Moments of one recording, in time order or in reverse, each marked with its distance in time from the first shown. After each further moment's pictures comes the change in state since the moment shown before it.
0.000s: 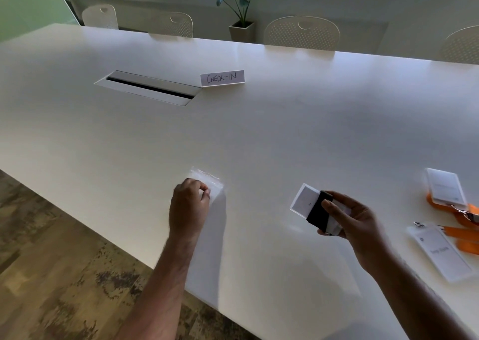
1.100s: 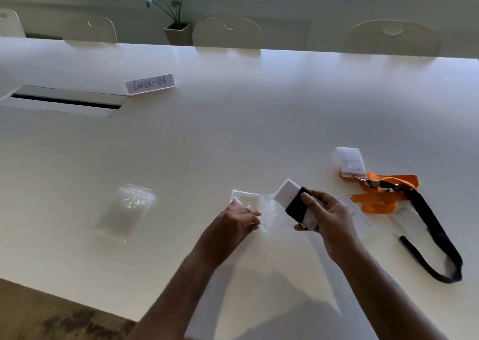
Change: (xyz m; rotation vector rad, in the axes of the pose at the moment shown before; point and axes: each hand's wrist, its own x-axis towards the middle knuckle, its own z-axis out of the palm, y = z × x) left_hand -0.081 0.160 0.072 -0.332 -0.549 0.739; right_hand -0.033 0.003 -0.091 0.073 0.263 -0.015
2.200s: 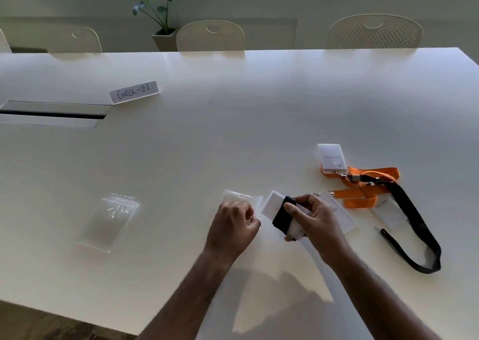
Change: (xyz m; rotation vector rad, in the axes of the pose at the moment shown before) left_hand 0.037 0.055 0.024 0.100 0.045 -0.391; right_hand -0.013 -0.008 -0.020 -0.139 -0.073 0.037
